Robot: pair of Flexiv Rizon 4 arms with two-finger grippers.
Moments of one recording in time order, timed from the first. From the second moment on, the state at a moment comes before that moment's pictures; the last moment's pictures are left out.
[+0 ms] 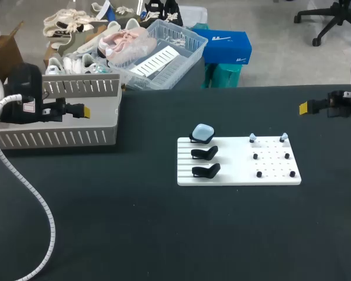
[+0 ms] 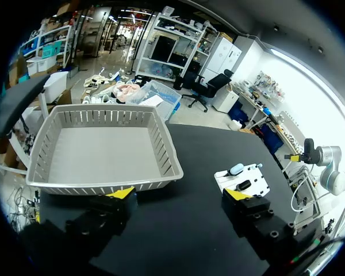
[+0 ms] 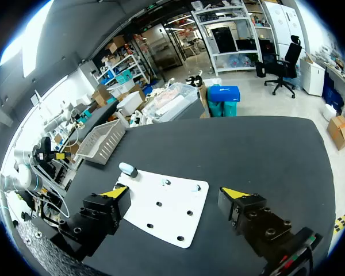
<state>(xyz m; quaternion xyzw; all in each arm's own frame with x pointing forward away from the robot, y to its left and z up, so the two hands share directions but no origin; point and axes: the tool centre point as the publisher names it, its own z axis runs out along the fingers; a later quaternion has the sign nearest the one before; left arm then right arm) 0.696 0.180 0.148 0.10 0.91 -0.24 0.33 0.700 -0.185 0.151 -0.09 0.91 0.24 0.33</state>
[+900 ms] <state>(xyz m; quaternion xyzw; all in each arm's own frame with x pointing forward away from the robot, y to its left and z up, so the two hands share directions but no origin) 0.711 0.096 0.181 0.45 0.77 -0.28 0.37 0.700 -0.185 0.151 -0.09 0.91 0.24 0.33</state>
